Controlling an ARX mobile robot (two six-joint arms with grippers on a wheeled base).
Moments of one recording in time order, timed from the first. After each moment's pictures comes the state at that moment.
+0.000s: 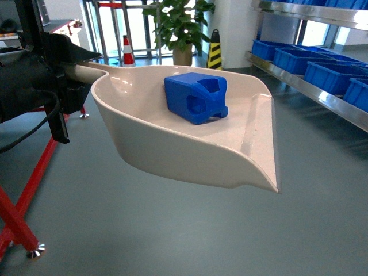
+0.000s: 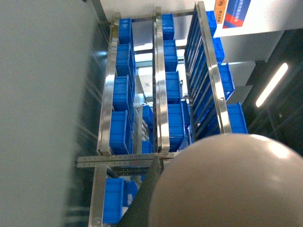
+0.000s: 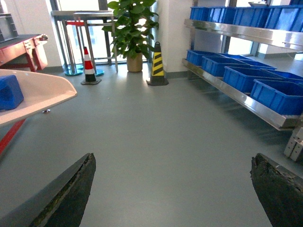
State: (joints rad) left arm -0.16 1.83 0.75 1.09 0.18 -1.48; right arm 0.00 0.00 0.01 0.00 0.00 0.00
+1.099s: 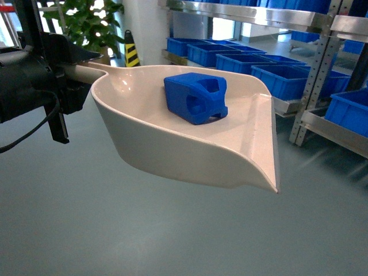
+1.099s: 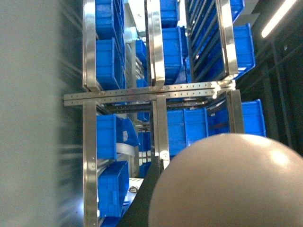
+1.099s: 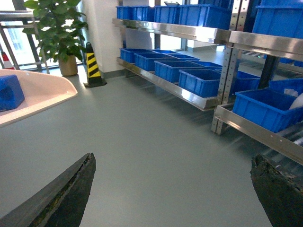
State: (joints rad) left arm -0.16 1.83 0.75 1.09 0.18 -1.48; right arm 0.00 0.00 0.01 0.00 0.00 0.00
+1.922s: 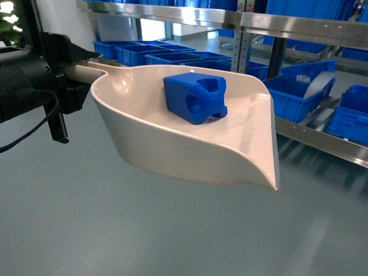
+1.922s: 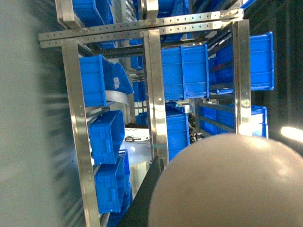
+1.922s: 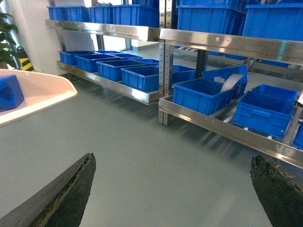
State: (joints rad) left arm -0.16 1.83 0.75 1.09 0.18 -1.48; right arm 0.00 0.00 0.01 0.00 0.00 0.00
